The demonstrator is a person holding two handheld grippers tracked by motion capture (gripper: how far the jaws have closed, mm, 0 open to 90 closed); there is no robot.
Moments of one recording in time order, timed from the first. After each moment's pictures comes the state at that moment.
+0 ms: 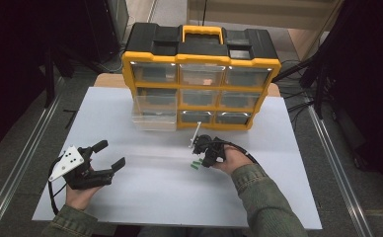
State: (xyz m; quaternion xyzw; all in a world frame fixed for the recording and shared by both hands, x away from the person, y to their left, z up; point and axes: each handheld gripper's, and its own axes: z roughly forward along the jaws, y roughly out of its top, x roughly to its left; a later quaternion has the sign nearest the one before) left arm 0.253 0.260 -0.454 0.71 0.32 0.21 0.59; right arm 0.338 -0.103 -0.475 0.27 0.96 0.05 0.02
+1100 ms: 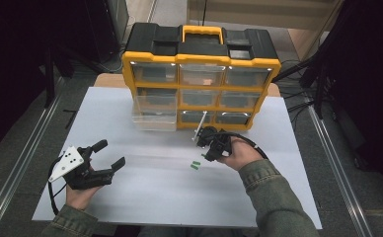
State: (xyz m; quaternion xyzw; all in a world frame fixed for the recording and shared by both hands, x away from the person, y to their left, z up) left arm 0.253 0.260 -0.454 0.71 0.32 0.22 0.59; right arm 0.330 -0.113 -0.417 0.26 0.96 0.06 0.02
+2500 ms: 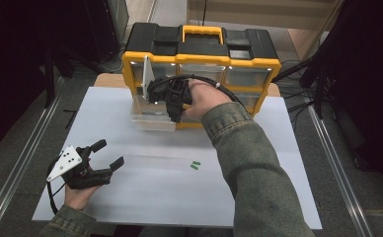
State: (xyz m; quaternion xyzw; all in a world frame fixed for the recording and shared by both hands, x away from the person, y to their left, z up) left arm 0.255 0.264 -0.455 0.71 0.32 0.22 0.59; right arm 0.367 -0.005 -0.269 0.18 0.98 0.00 0.05
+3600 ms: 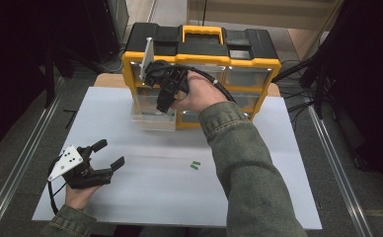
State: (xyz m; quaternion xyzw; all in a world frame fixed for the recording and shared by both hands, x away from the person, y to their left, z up) left arm 0.256 0.263 -0.456 0.71 0.32 0.21 0.59; right arm 0.384 -0.007 -0.255 0.24 0.96 0.09 0.12
